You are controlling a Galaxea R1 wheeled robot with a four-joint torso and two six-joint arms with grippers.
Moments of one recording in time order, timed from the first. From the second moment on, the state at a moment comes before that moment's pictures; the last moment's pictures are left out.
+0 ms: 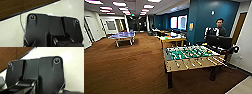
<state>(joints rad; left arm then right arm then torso) 1.47 3.02 -2.76 -0.06 -0.08 0.00 -1.48 3.04 -2.79 0.18 0.01 -0.12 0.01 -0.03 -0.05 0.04</state>
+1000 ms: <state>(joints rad) 1.47 3.02 -2.76 -0.06 -0.08 0.00 -1.48 3.04 -2.79 0.18 0.01 -0.12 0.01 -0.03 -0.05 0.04</state>
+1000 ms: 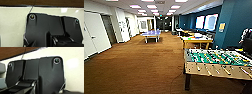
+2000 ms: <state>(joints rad) 1.47 3.02 -2.76 -0.06 -0.08 0.00 -1.48 3.04 -2.79 0.18 0.01 -0.12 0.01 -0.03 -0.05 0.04</state>
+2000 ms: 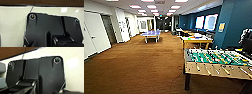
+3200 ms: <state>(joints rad) 1.47 3.02 -2.76 -0.06 -0.08 0.00 -1.49 3.04 -2.79 0.18 0.02 -0.12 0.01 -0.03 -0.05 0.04</state>
